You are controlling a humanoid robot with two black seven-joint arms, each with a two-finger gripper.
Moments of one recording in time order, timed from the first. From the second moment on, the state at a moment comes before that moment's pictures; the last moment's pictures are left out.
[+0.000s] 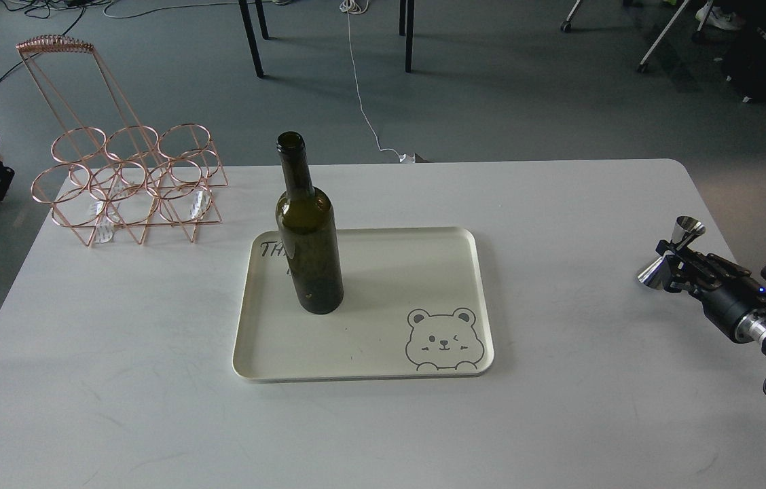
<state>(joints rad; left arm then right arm) -0.68 0.64 -0.65 -0.44 -0.32 -0.49 -0.40 0.62 -0.63 0.04 0.62 -1.20 -0.49 0.49</state>
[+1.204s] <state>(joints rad) -0.68 0.64 -0.65 -0.44 -0.32 -0.49 -0.40 0.63 -0.63 0.04 0.76 -1.20 -0.49 0.49</state>
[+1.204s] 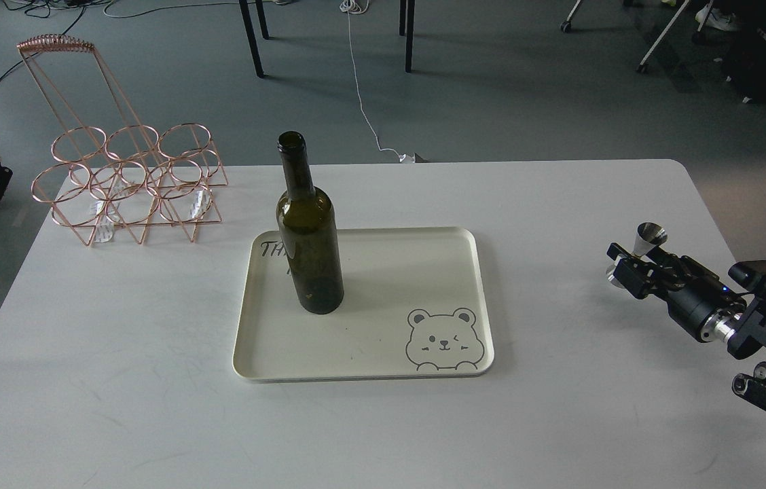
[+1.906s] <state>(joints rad) -0.68 0.64 -0.65 -0.44 -0.32 -0.49 -0.40 0.68 -0.88 0.04 0.98 -1.20 -0.49 0.49</state>
